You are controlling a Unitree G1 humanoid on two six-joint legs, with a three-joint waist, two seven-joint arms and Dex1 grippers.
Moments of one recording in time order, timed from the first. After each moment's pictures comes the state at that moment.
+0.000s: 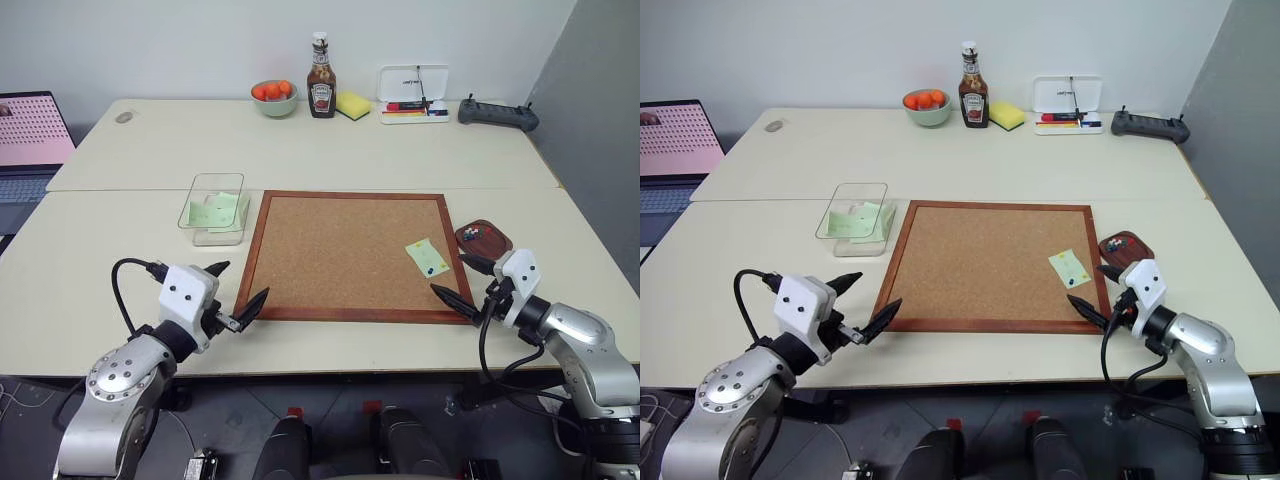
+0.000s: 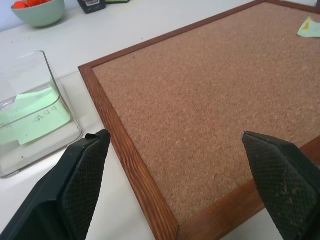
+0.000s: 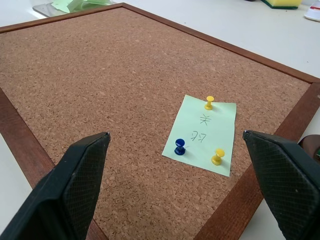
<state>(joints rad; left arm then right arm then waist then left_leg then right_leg) 0.14 0.53 0.22 -0.55 -0.31 0.44 -0.52 -0.08 -0.58 -0.11 -0.12 0.33 0.21 0.79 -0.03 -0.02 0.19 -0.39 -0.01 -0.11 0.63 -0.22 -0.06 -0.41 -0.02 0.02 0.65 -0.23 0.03</state>
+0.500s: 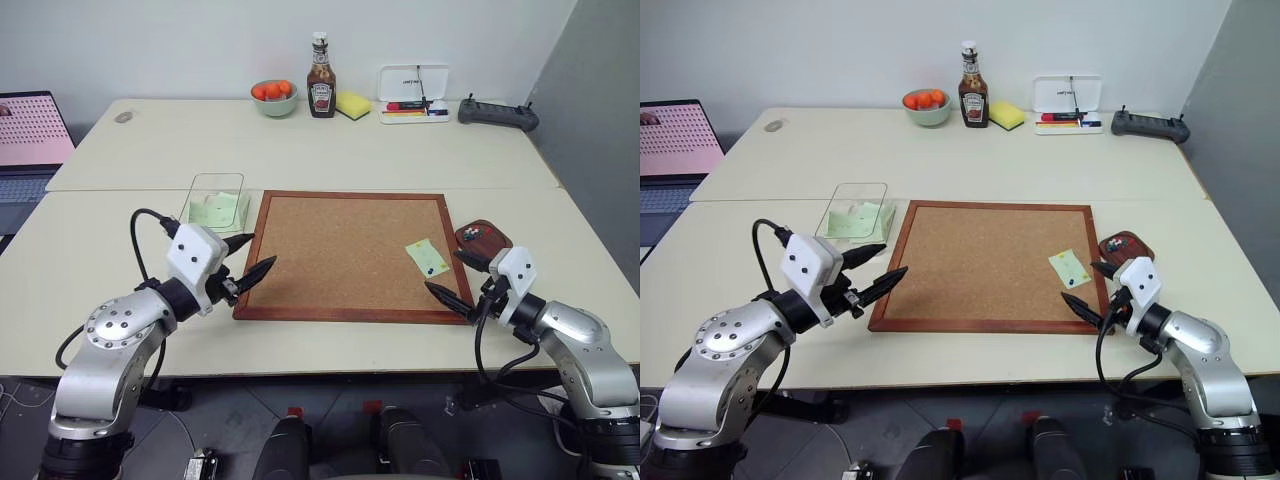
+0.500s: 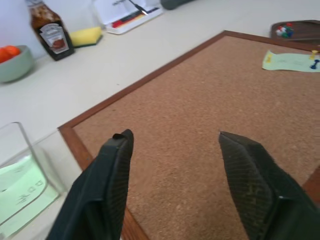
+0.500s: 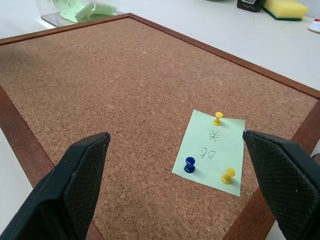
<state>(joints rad) -0.12 0.63 0.13 -0.42 -0.35 0.47 -0.68 -0.08 -0.57 -0.10 -0.18 0.33 0.23 0.76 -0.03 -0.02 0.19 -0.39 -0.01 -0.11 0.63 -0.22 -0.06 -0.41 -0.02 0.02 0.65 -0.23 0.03</state>
